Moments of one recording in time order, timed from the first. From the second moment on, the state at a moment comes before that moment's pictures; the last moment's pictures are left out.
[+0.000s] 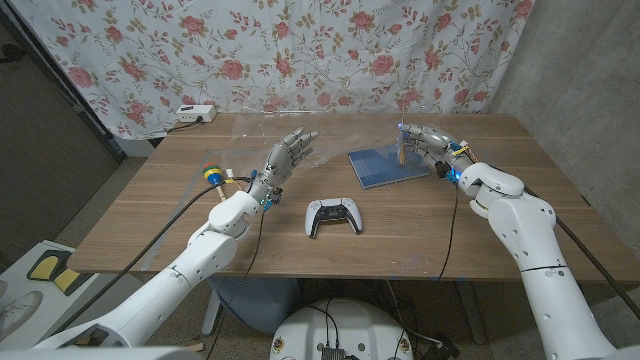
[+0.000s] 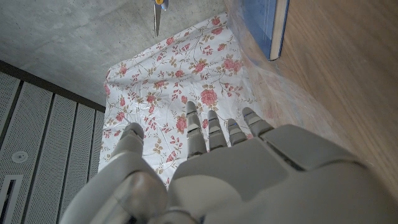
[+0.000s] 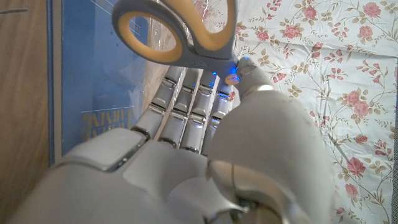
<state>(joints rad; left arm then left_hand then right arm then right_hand) 0.95 0.55 0.45 -1.54 -0.62 -0.32 -0.14 0.25 0.06 0.49 -0.15 0.17 0.43 -0.02 0.23 0.18 0.17 0.03 0.23 0.23 -0.02 0.05 0.18 0.17 0.05 0.10 0.19 0.17 -1.09 -0.26 0.07 -1.99 0.50 -0.48 0.11 1.20 0.07 0.29 -0.16 0.34 0.85 -0.03 0.34 0.33 0.82 -0.02 0.73 0.38 0.60 -0.06 0.47 0.68 0.48 0.01 0.70 0.23</state>
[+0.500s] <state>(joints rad) 0.91 0.56 0.48 -1.53 -0.62 -0.31 -0.22 0.26 0.06 0.49 -0.15 0.17 0.52 -0.02 0.24 0.18 0.15 -0.01 0.23 0.23 -0.06 0.03 0.18 0.17 0.03 0.10 0.19 0.17 -1.06 -0.21 0.08 -1.97 0.54 -0.51 0.15 1.20 0.07 0.29 -0.16 0.34 0.85 -0.03 0.34 0.33 0.82 -0.02 0.73 0.39 0.60 -0.06 0.47 0.69 0.48 0.01 0.71 0.23</state>
